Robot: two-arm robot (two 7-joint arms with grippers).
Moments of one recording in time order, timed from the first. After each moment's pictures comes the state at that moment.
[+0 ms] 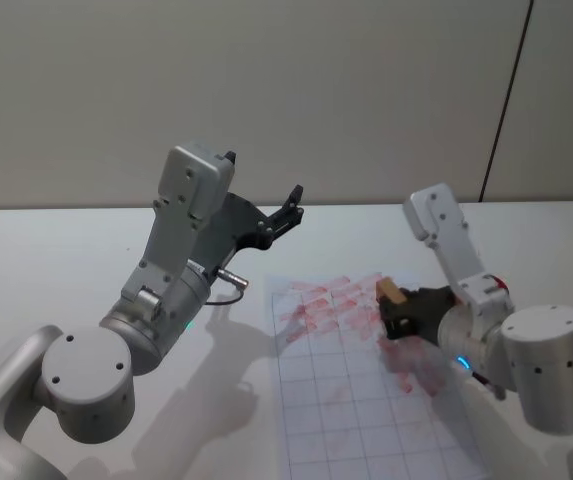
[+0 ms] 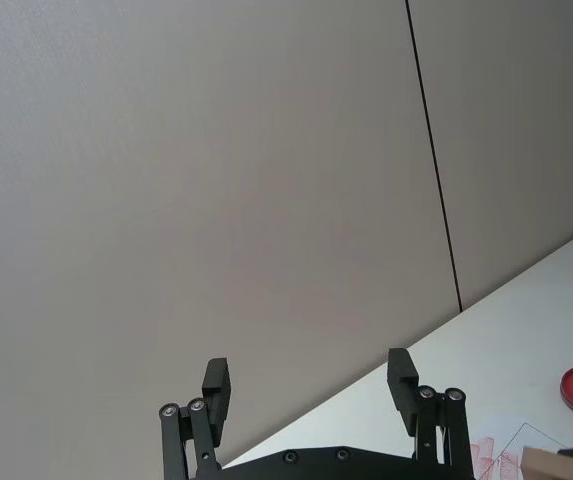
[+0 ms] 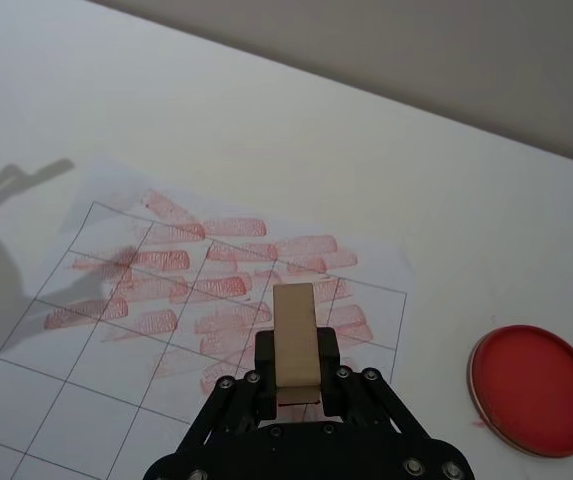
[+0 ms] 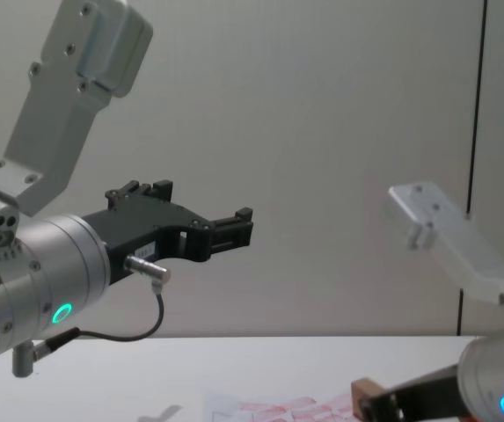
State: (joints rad) left arm -0.24 0.38 0.45 -1.63 -0.20 0.01 -0.01; right arm 0.24 0.10 -0.35 -1.51 0.00 0.71 0.15
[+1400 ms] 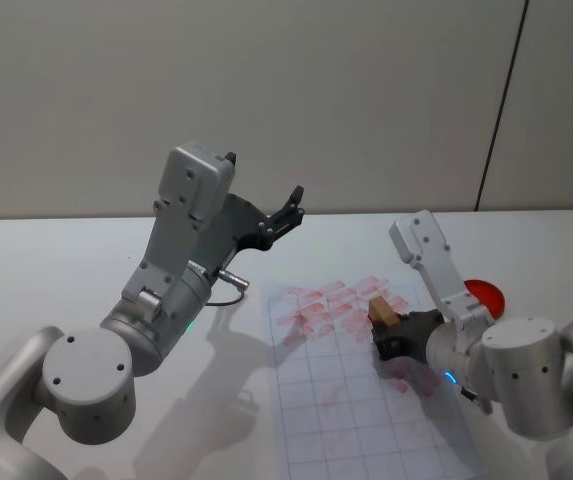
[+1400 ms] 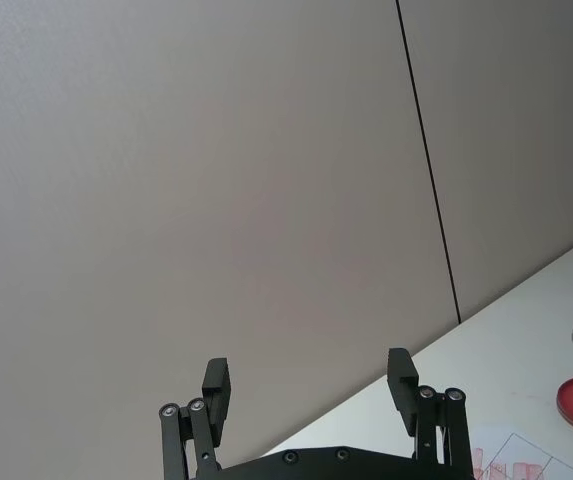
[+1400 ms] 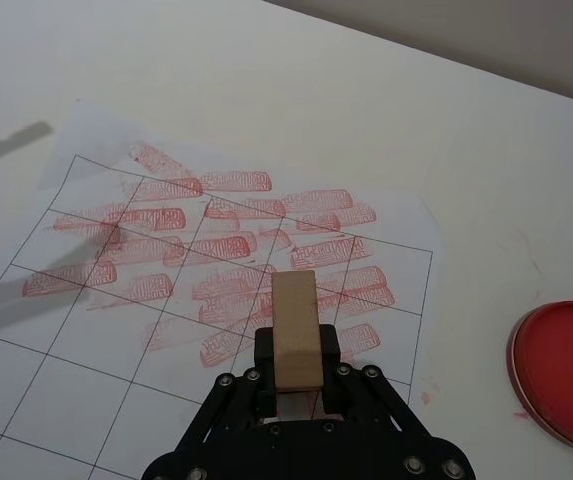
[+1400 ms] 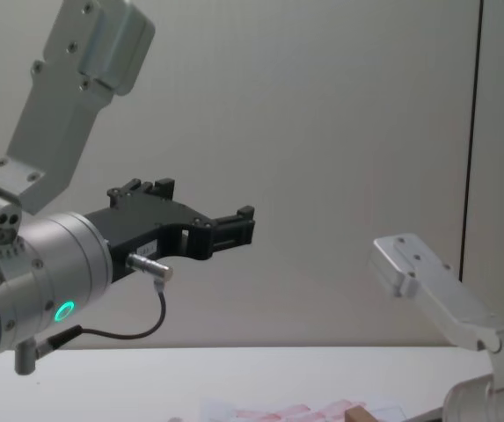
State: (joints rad) left arm -0.24 0.38 0.45 -1.63 -0.20 0.01 -0.01; right arm 0.27 0.06 -0.35 -1.36 -0.02 0.71 0.18
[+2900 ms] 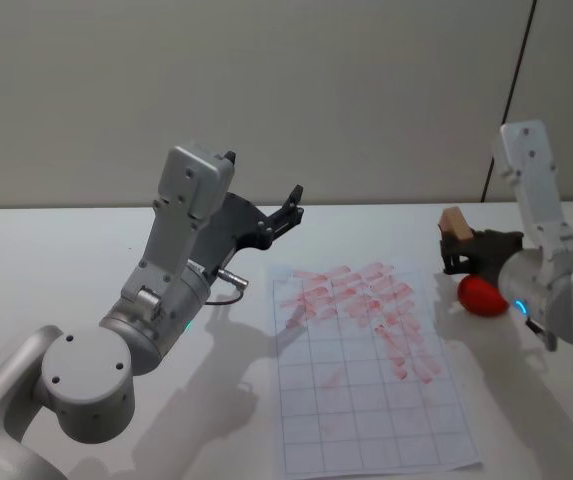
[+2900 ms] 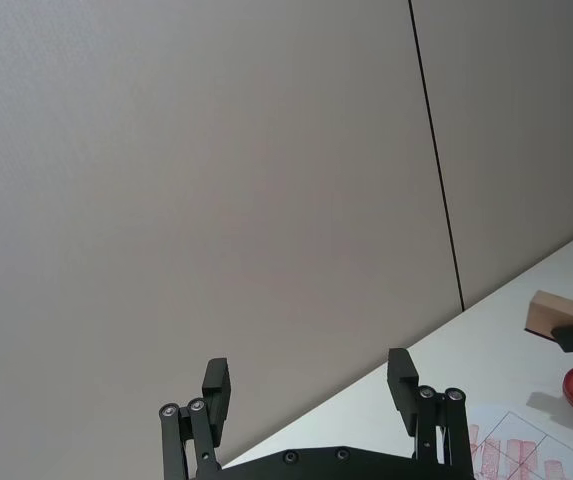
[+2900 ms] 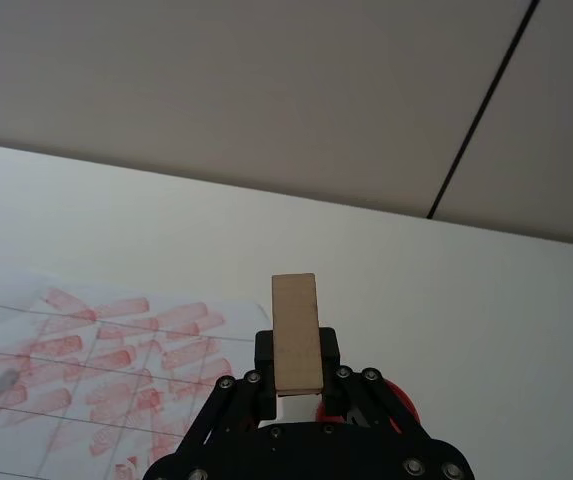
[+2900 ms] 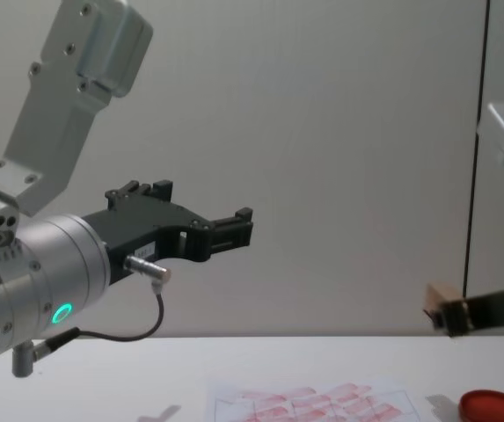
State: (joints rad) left arm -0.24 0.38 0.45 -1.63 -0.20 0.01 -0.01; right arm 0.27 0.11 -0.23 -1.56 0.09 0.69 0.05
